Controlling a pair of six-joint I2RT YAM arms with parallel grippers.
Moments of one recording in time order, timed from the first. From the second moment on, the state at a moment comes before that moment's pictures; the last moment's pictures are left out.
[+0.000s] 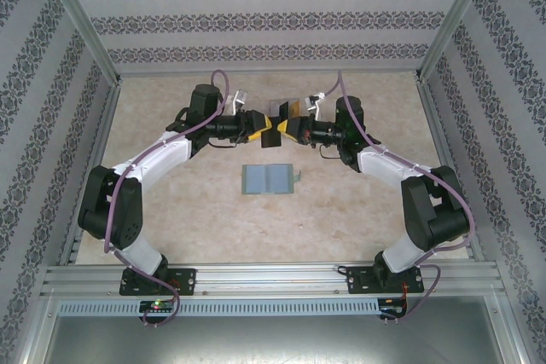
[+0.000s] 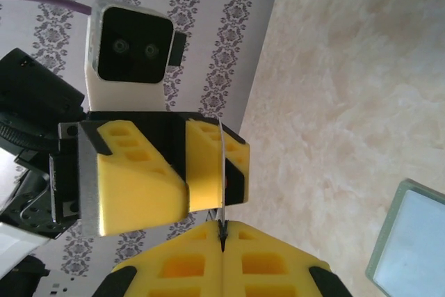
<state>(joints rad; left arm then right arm) -0.34 1.63 1.17 -0.05 0.85 -0.92 0.33 1.59 0.92 0.41 -0.95 1.03</state>
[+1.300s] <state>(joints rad) -0.30 1.58 1.02 0.16 0.63 -1.19 0.30 1.64 0.91 0.49 -0.88 1.10</state>
